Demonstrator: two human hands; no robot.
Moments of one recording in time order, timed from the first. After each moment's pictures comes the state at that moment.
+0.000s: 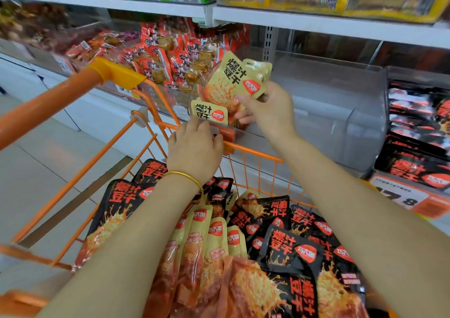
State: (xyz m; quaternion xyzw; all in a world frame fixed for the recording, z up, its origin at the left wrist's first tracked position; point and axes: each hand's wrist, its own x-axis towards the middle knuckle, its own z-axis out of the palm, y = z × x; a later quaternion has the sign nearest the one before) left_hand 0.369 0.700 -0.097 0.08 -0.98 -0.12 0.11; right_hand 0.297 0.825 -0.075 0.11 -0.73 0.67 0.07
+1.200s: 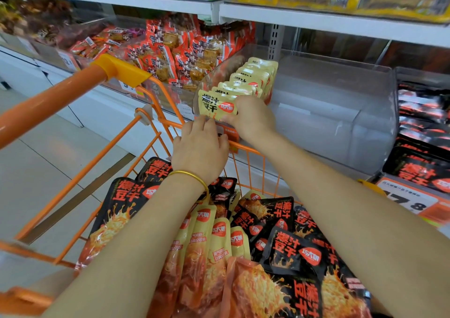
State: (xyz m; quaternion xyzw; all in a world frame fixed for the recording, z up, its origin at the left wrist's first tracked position) left_hand 0.368 0.700 -0.099 0.09 -0.98 -0.11 0.10; right_hand 0.277 0.794 -0.089 0.18 -0.95 0.25 0.09
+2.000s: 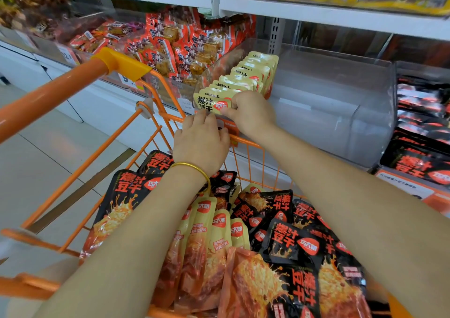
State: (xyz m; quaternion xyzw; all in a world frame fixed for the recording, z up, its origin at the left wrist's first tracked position) left_hand 0.365 0.700 -0.103 0.09 -0.98 -0.10 0.12; right_hand 0.287 0.794 -0.083 0.18 -0.95 0.23 0.07
